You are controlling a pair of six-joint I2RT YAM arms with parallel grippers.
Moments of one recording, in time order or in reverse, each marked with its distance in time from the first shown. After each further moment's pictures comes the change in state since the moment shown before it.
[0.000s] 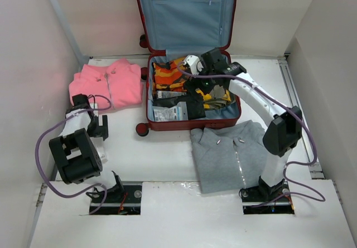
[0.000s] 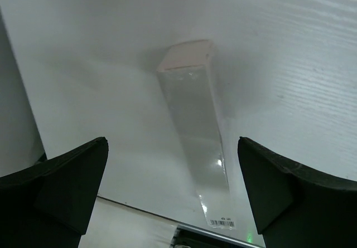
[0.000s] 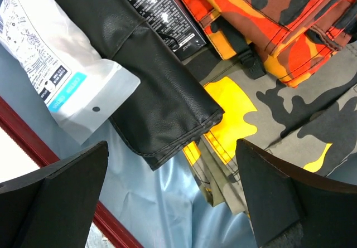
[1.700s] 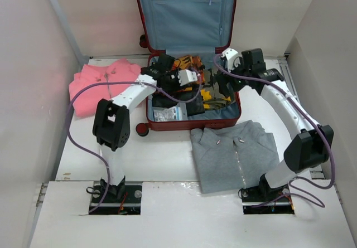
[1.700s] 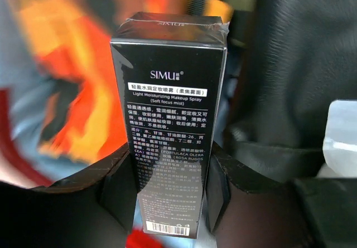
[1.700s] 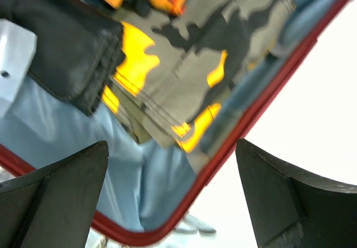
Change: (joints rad) left arm -0.843 0.450 0.786 0.124 0.330 0.629; right arm -0.263 -0.262 -0.277 0.132 -0.021 -0.012
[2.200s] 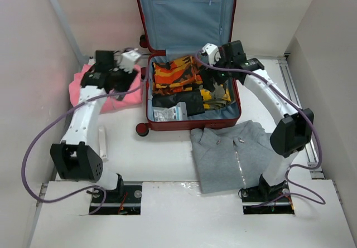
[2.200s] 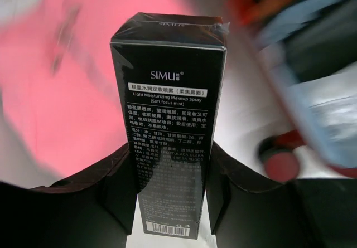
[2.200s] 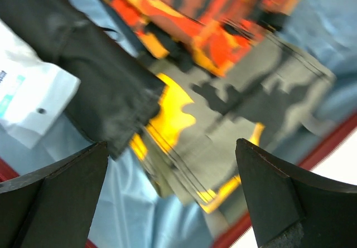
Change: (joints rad) left arm 0.504 -0.510 -0.302 -0.187 -0.037 -0.414; right arm 0.122 0.220 0.243 -0.043 -0.032 -0.027
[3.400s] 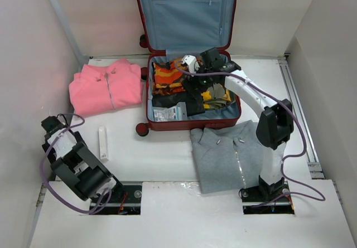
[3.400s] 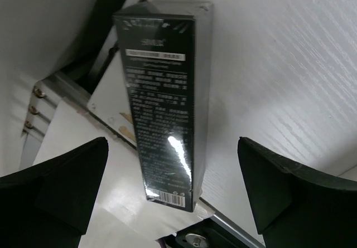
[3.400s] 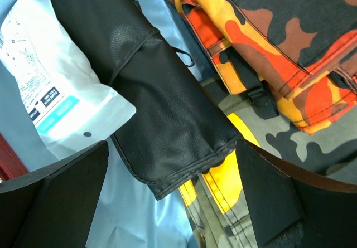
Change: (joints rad) left arm 0.753 -0.117 -0.632 0.103 -0.371 -0.227; right arm 0.102 0.166 0.079 -0.016 -0.096 0.000
